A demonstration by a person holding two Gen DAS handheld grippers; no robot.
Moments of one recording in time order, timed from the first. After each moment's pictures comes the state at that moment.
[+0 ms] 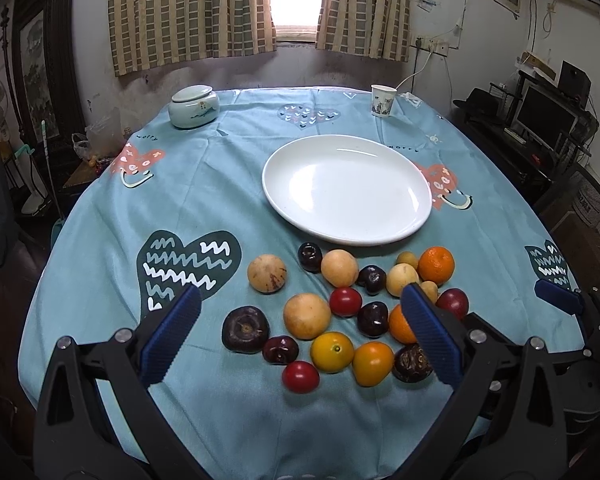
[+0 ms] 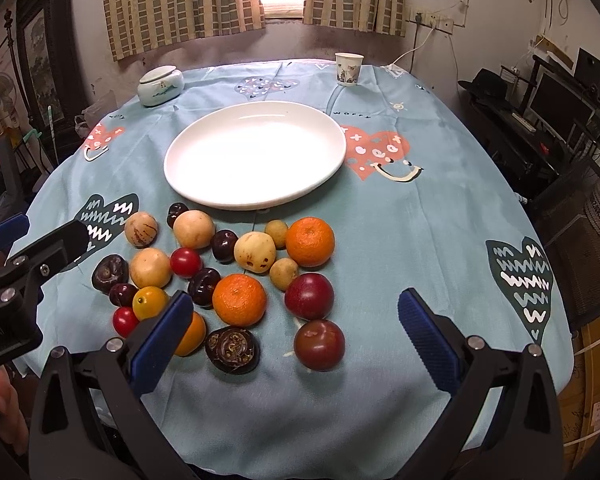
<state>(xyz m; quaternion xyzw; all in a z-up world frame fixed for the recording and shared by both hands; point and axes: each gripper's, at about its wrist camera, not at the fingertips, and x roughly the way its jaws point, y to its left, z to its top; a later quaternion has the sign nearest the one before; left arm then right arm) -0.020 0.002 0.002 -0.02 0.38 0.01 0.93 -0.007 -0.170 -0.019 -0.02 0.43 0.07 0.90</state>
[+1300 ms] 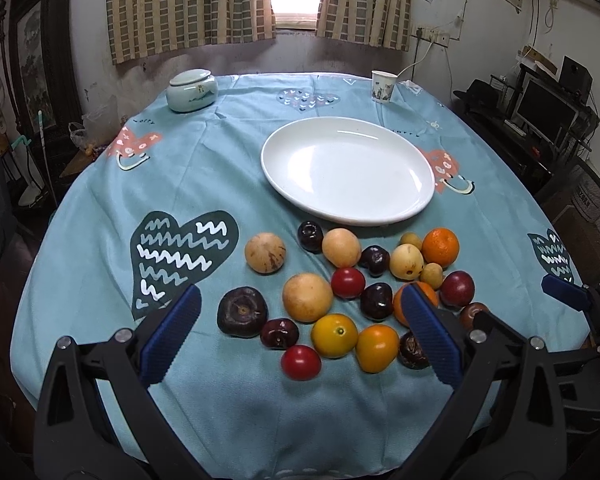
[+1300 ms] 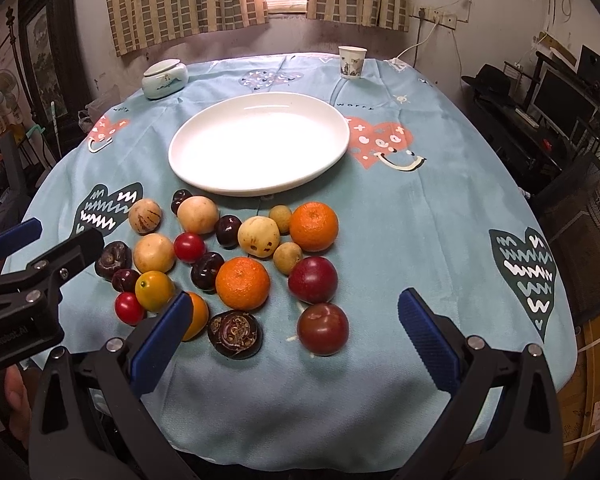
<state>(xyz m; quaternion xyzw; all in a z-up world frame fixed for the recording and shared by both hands) -0.018 0.006 -0.014 -0.02 0.40 0.01 0.92 -0.014 -0.172 -0.025 -0.01 0.44 0.08 0.89</state>
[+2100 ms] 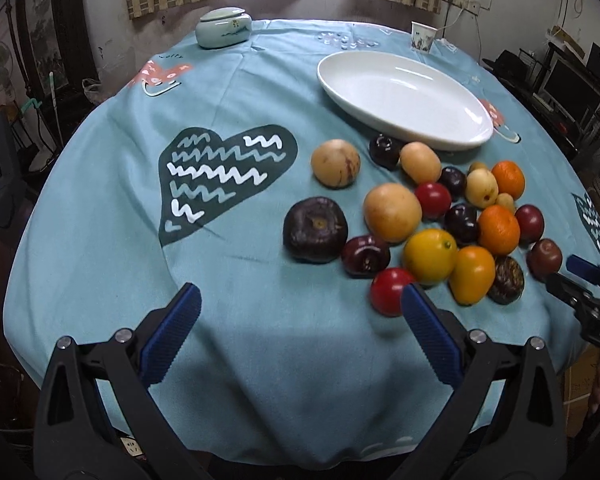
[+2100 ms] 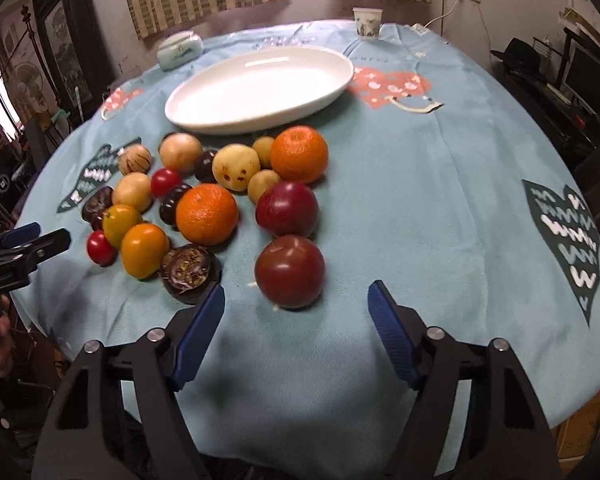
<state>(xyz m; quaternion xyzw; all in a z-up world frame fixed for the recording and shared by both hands) -0.037 0.058 -0.081 -0.03 0.46 0.04 0.88 -0.014 -0.211 -0.093 0.00 0.48 0.14 0.87</state>
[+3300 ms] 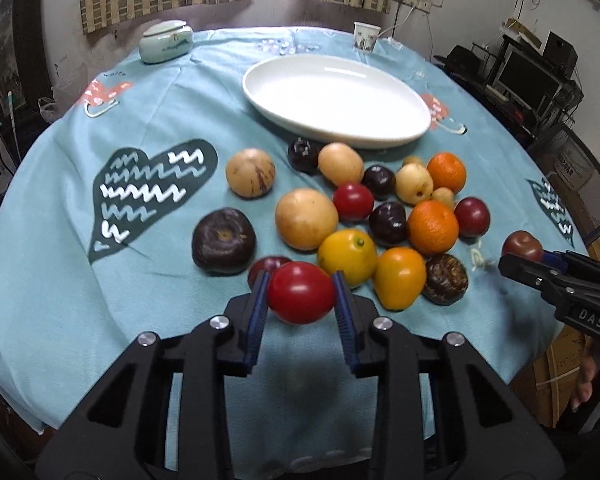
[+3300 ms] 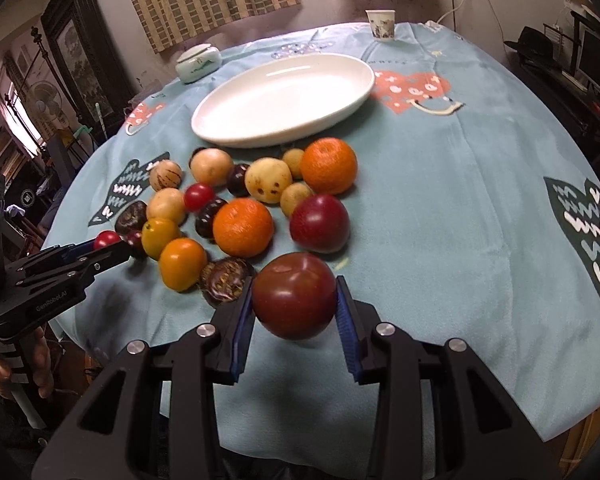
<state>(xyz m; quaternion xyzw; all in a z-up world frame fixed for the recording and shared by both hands) -0.036 0.014 -0.076 -0.03 0.44 -0.05 0.90 -0.020 -0.210 -0.074 0.05 0.46 0.18 0.87</state>
